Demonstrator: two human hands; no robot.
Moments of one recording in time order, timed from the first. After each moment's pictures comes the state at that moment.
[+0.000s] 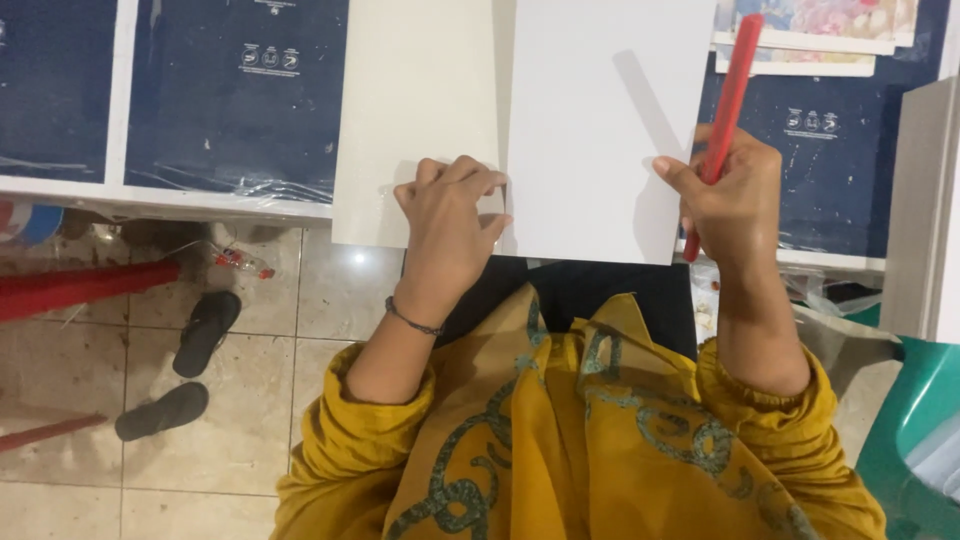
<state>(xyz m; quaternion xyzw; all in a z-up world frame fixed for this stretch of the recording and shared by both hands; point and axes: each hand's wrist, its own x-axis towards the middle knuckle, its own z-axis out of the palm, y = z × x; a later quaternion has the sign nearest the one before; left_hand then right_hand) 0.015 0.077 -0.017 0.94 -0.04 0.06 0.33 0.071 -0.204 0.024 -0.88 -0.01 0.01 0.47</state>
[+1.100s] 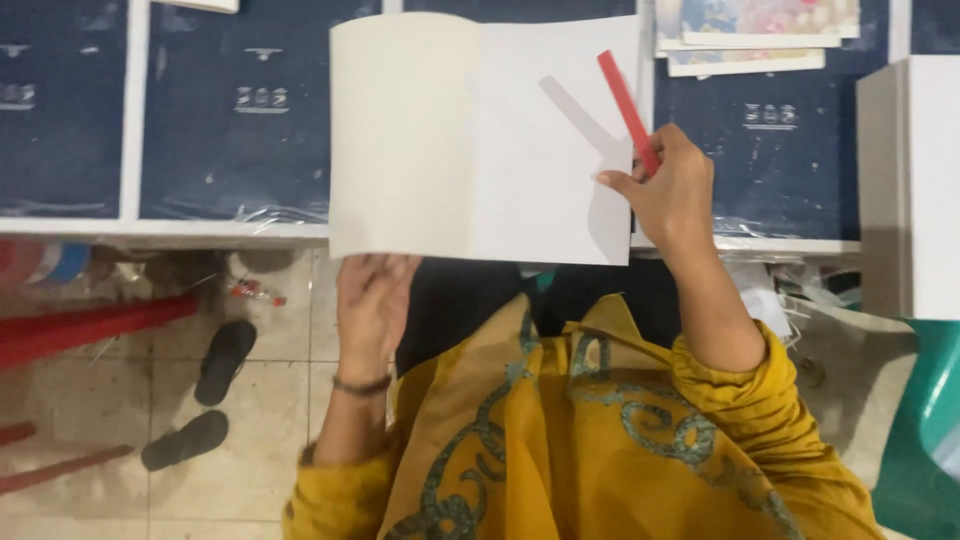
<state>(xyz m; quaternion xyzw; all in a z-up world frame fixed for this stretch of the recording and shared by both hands) -0.053 0.115 -0.066 0.44 0.10 0.08 0.89 0.091 -0.211 -0.026 -0.93 0.01 -0.02 0.35</state>
